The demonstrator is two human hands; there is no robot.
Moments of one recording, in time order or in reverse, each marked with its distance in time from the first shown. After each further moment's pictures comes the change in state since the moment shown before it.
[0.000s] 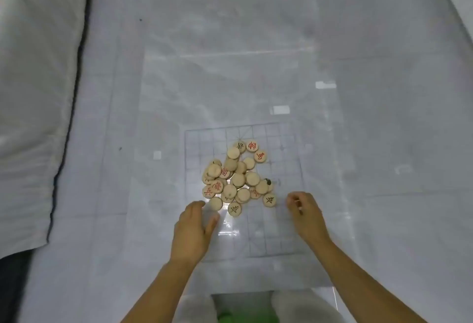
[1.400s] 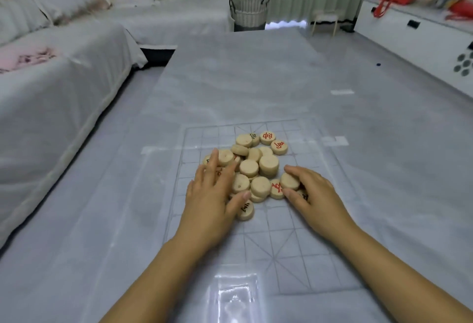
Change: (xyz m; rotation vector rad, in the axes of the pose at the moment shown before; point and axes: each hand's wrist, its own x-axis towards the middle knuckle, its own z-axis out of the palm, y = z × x) left_hand 0.091 -0.057 0.108 0.117 0.425 0.560; right_hand 0.062 0.067 0.090 -0.264 0.254 -0.693
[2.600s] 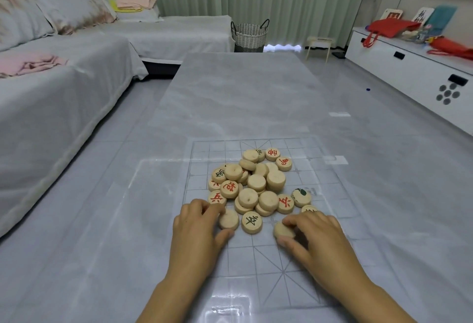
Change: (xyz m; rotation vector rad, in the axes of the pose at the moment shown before) left_hand -0.032 -0.016 -0.011 0.004 0.202 -0.030; right_hand -0.042 -0.030 0.007 -0.282 0.069 -0.141
